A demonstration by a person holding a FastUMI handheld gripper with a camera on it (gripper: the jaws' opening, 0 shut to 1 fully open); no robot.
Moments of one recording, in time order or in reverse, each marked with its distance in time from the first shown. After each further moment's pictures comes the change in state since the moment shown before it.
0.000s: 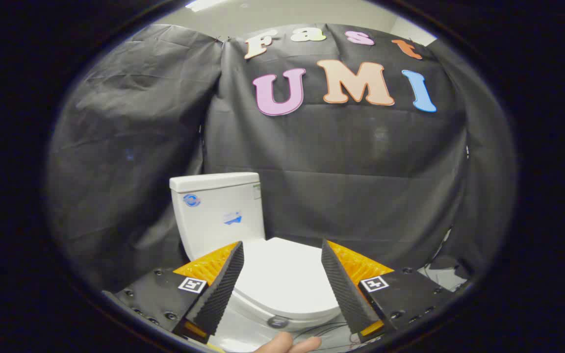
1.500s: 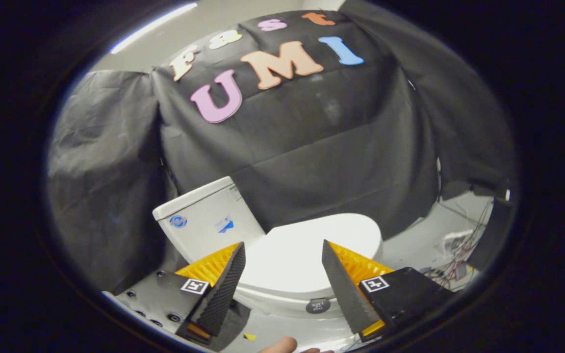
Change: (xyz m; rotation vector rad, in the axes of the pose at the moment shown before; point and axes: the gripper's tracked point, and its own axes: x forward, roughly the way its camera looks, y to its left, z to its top) arm -0.005 -0.024 -0.080 0.461 0.033 -0.147
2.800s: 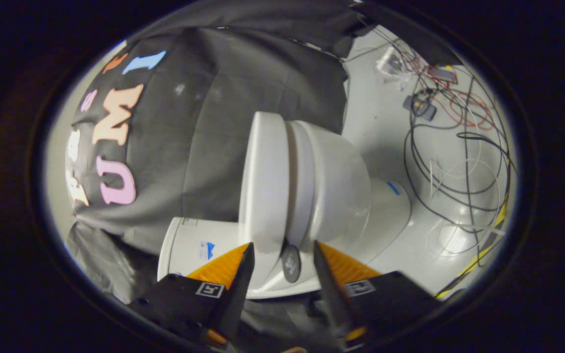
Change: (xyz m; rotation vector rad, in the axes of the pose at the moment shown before) arm 0.052 -0.080 -0.177 0.983 0.174 -0.220
